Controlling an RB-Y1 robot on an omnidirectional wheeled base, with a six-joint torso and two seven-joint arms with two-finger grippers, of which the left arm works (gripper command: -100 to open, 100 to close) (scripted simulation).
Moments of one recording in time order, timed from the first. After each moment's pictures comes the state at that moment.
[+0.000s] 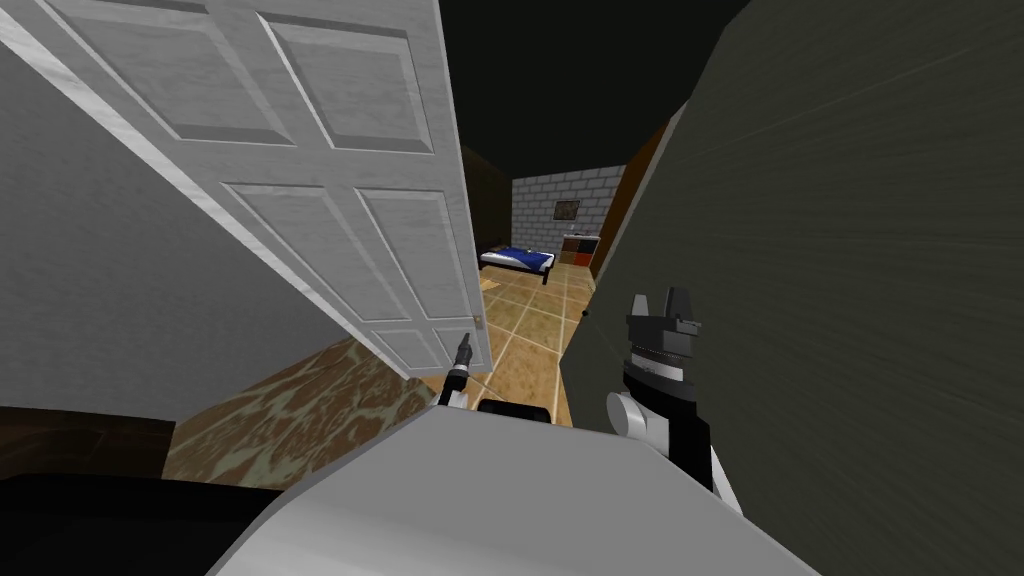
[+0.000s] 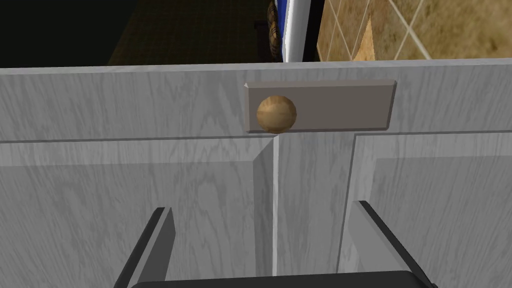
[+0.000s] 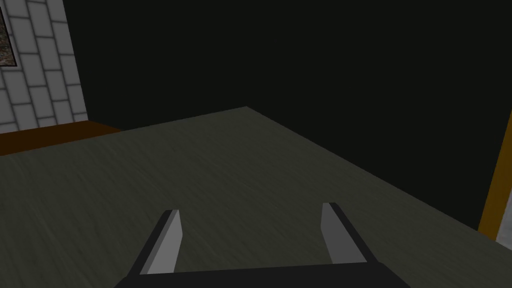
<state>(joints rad) 0.11 0.06 0.01 -0.94 0.13 -0.74 -0.05</state>
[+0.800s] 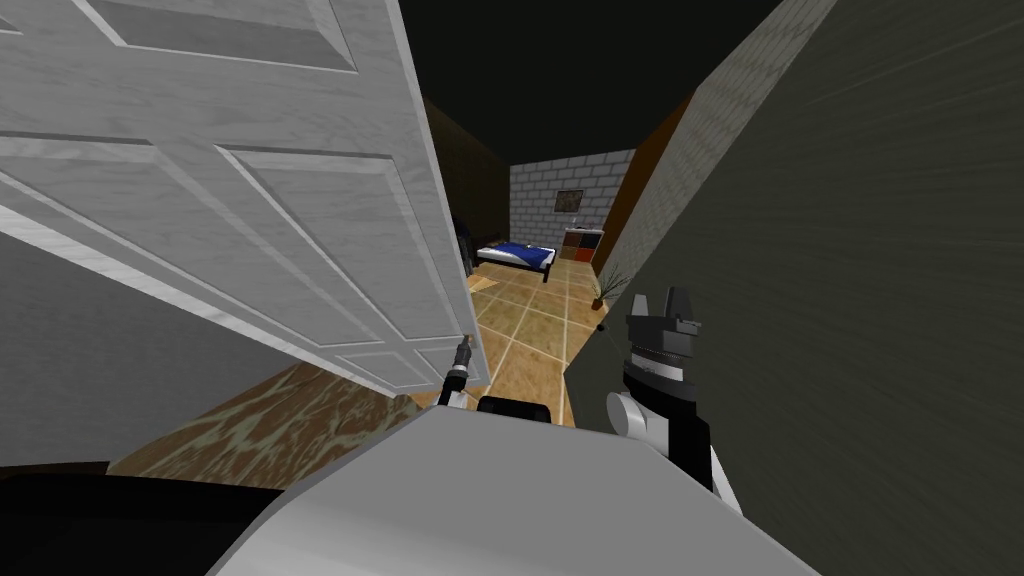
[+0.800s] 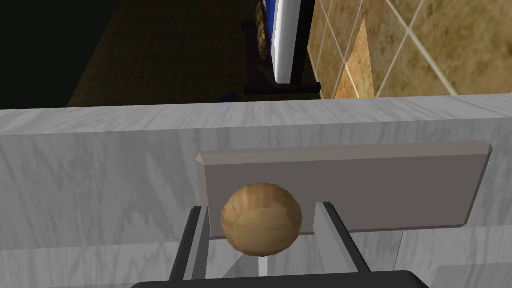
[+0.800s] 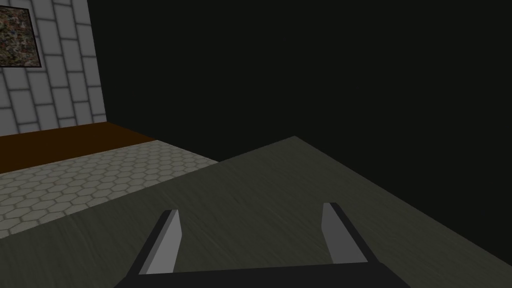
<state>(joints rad) 0.11 0.05 0.03 -0.92 0.13 -0.77 -0.05</state>
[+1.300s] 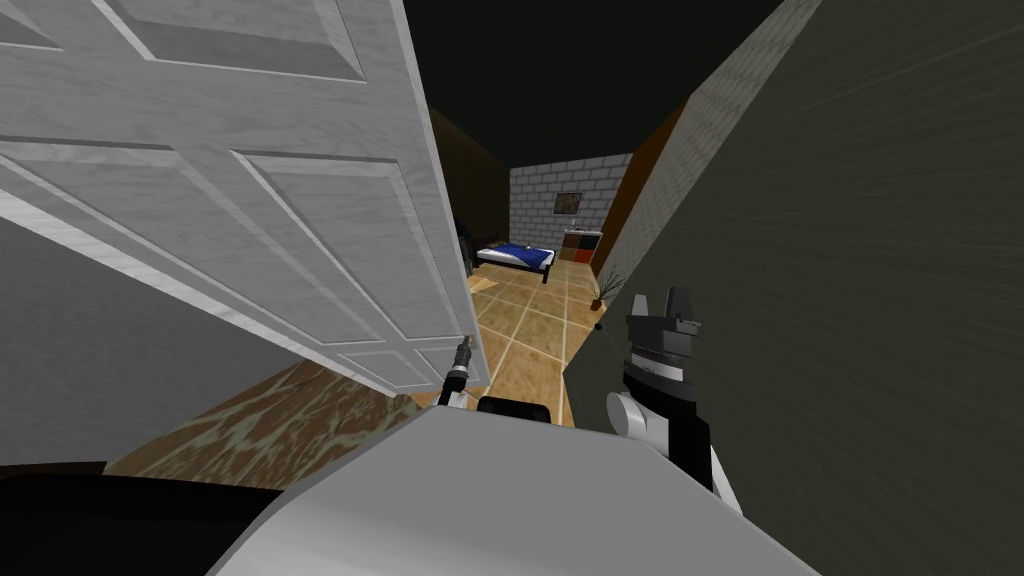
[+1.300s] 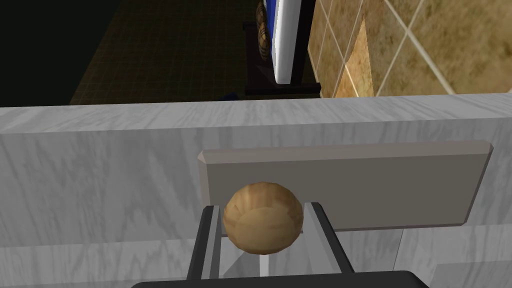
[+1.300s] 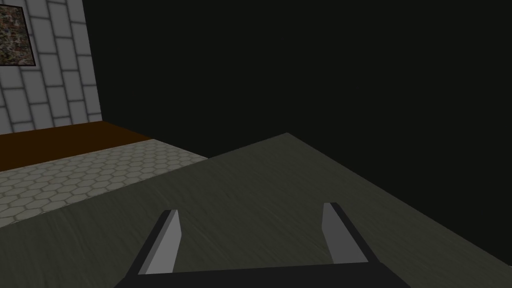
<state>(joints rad) 0.11 0.05 0.03 -0.92 0.13 -0.76 -0.05</state>
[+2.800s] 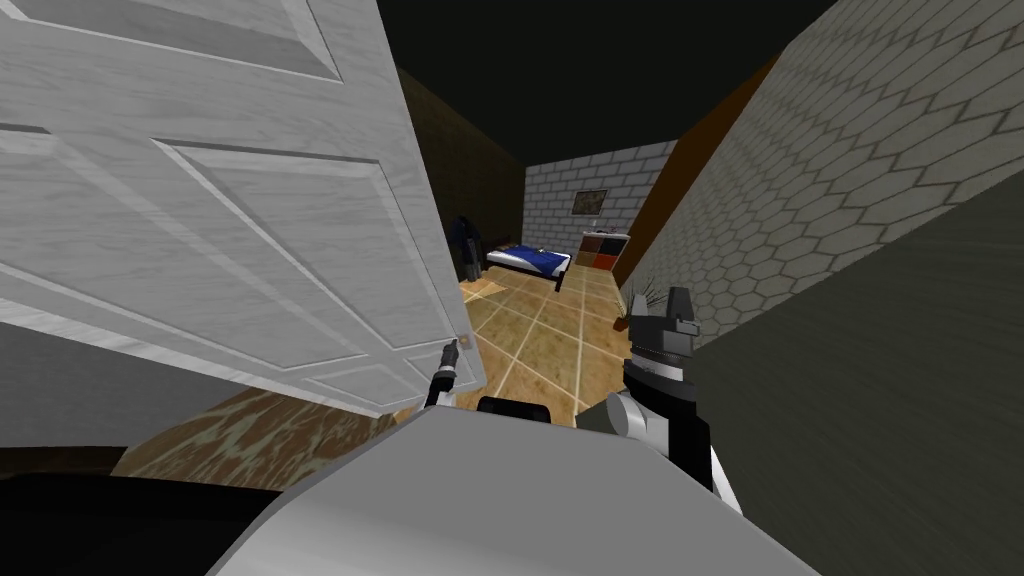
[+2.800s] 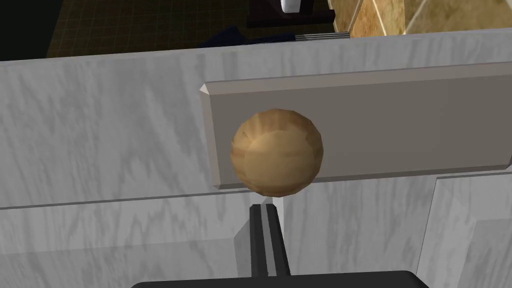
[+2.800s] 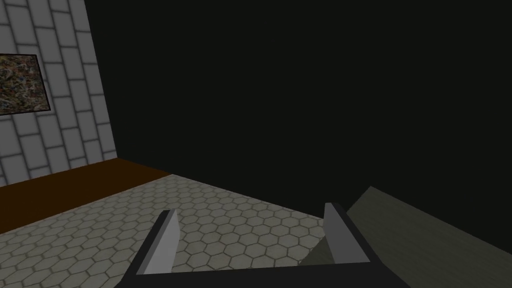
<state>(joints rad) 0.12 0.08 0.17 -0.92 0.10 -0.76 -0.02</state>
